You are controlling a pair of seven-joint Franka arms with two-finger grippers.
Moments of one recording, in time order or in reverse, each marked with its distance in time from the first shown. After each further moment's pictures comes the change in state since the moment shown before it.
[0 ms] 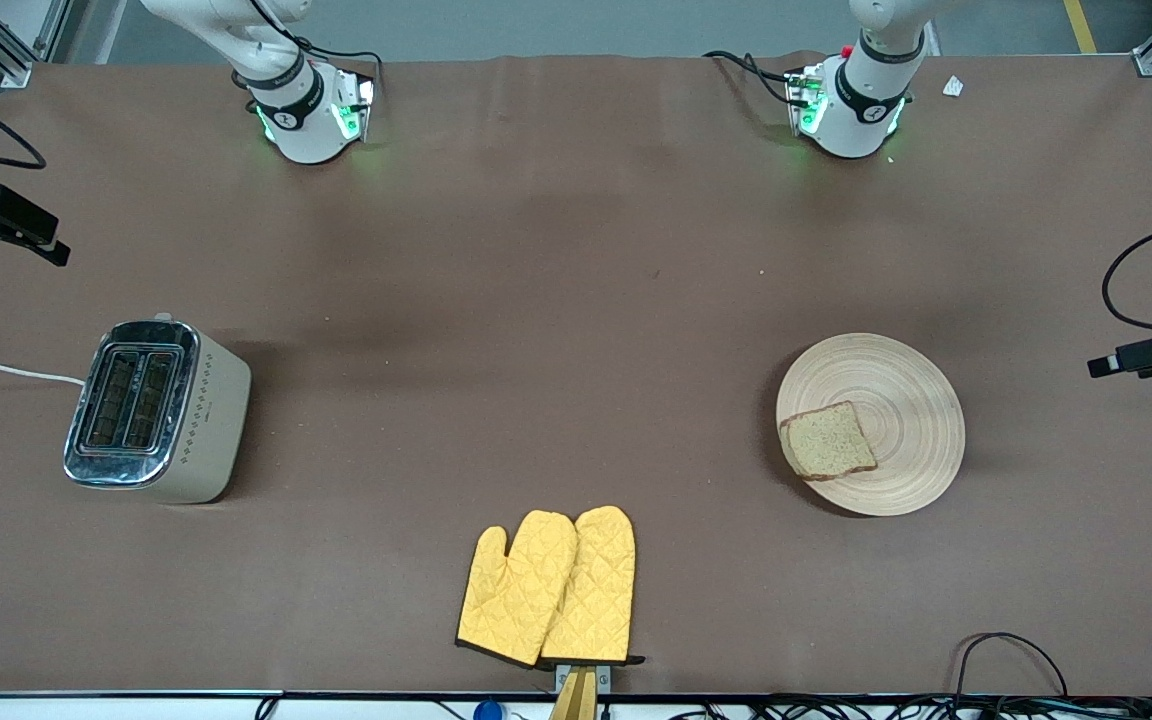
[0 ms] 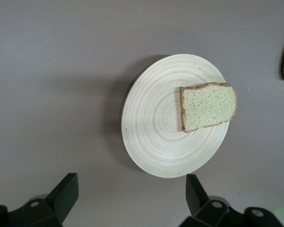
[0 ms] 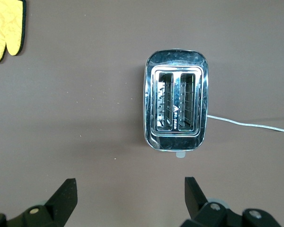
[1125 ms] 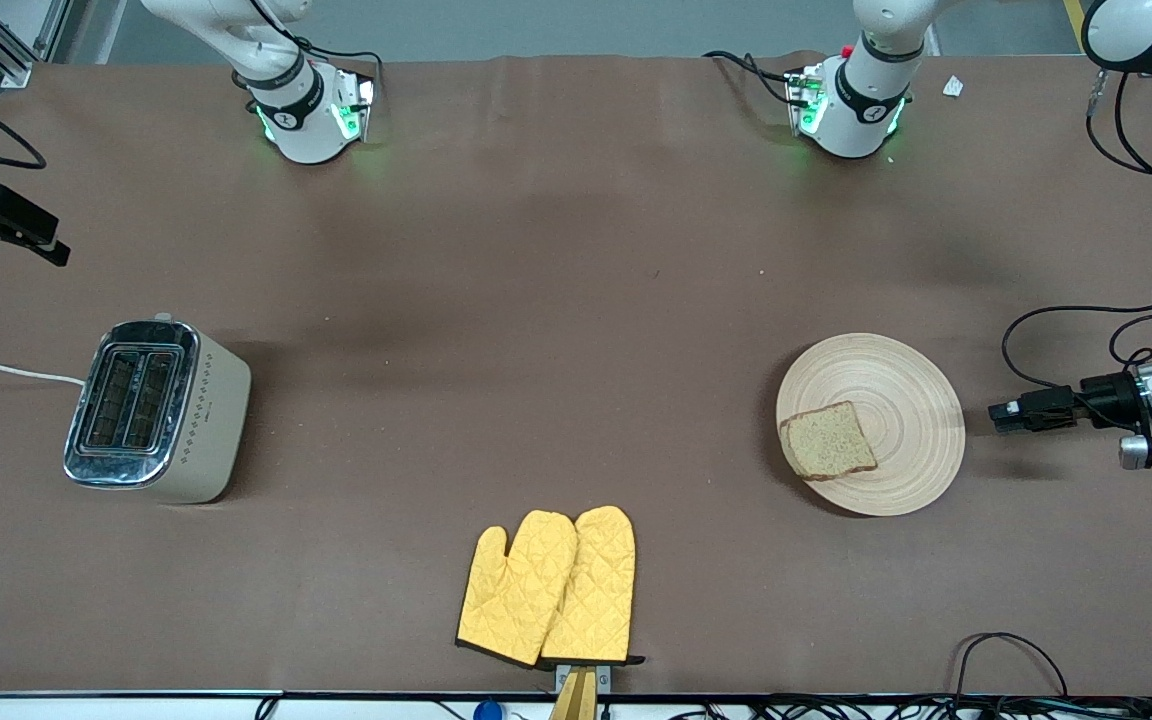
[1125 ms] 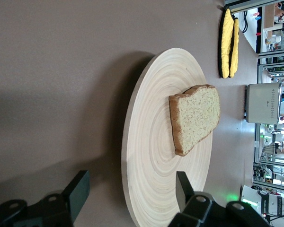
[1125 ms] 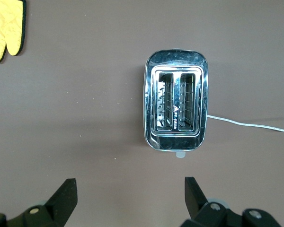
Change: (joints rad) left arm 0.099 0.415 -0.001 0.017 -0.411 0.033 0.506; right arm 0.000 0.000 0.000 0.000 0.000 0.000 0.000
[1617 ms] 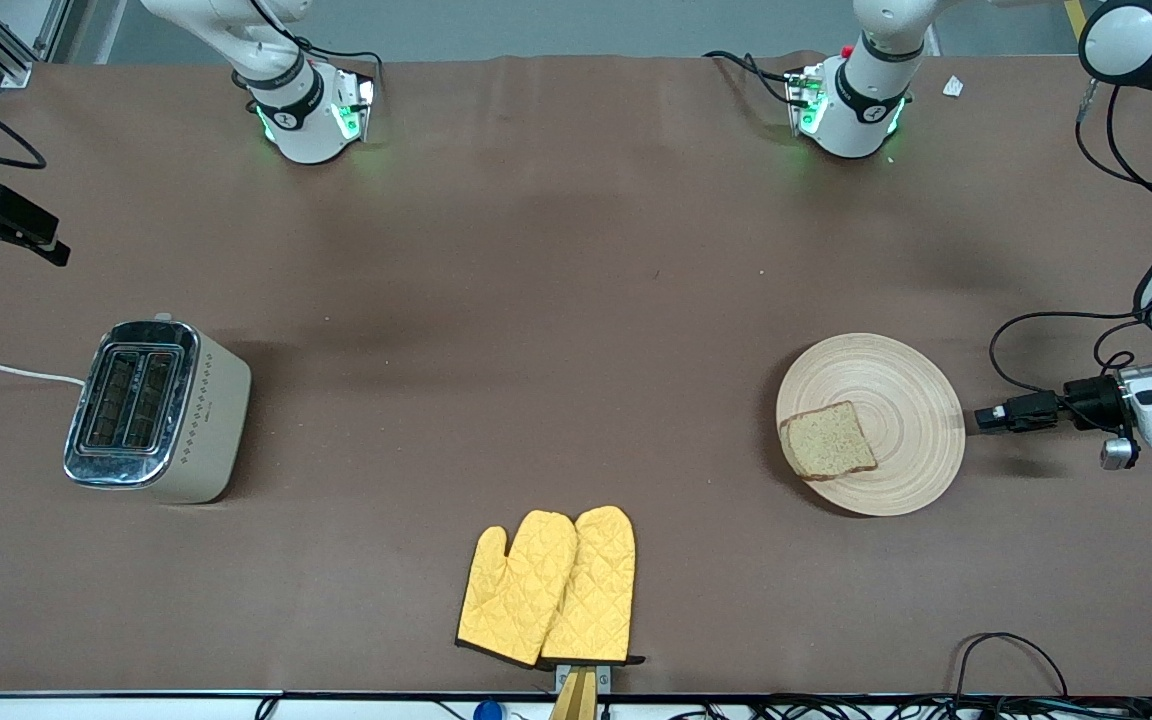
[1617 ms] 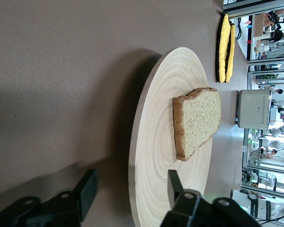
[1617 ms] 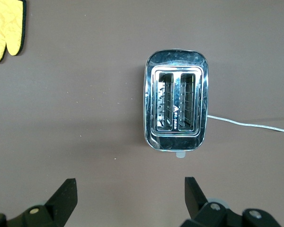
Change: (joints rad) left arm 0.001 0.042 -0.001 0.002 -0.042 0.000 0.000; right arm 0.000 0.000 0.000 0.000 0.000 0.000 0.000
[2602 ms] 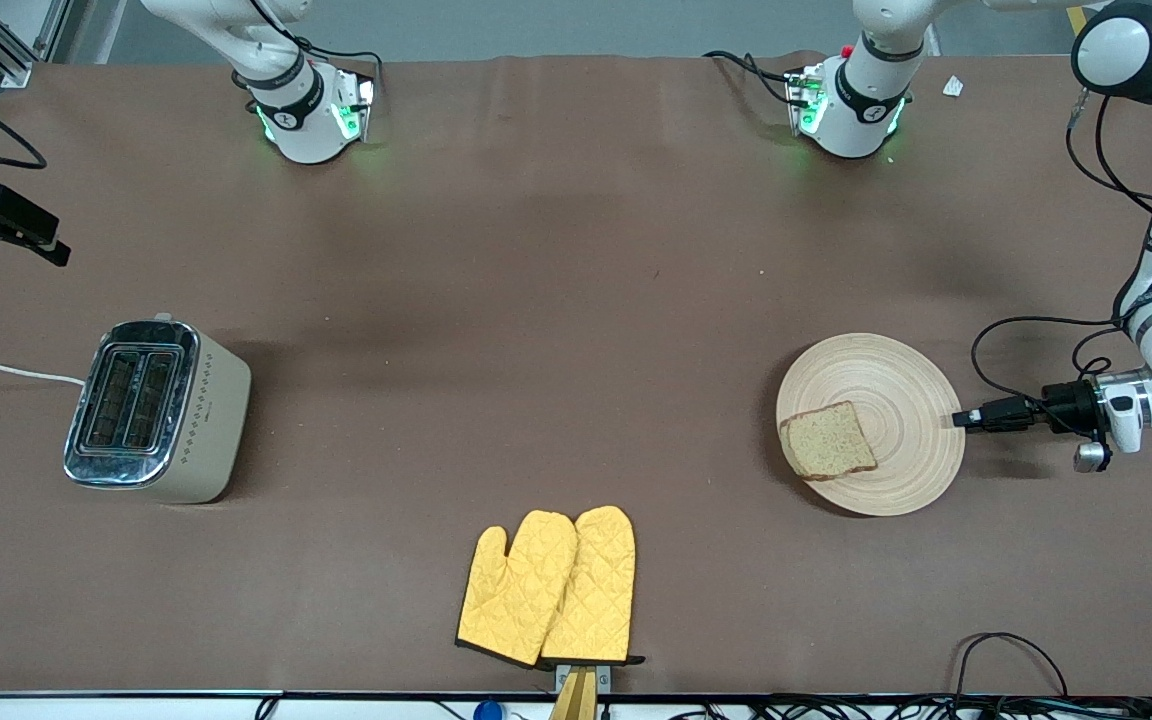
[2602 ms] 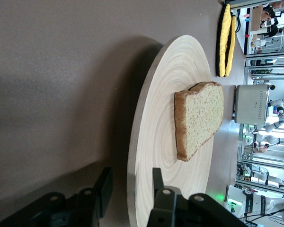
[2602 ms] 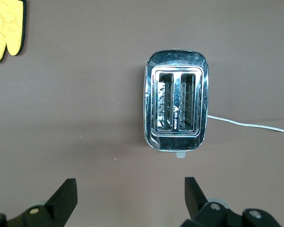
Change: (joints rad) left arm -0.020 0.032 -0.010 0.000 0.000 0.000 -0.001; right arm 0.000 0.000 0.001 0.000 0.000 0.001 0.000
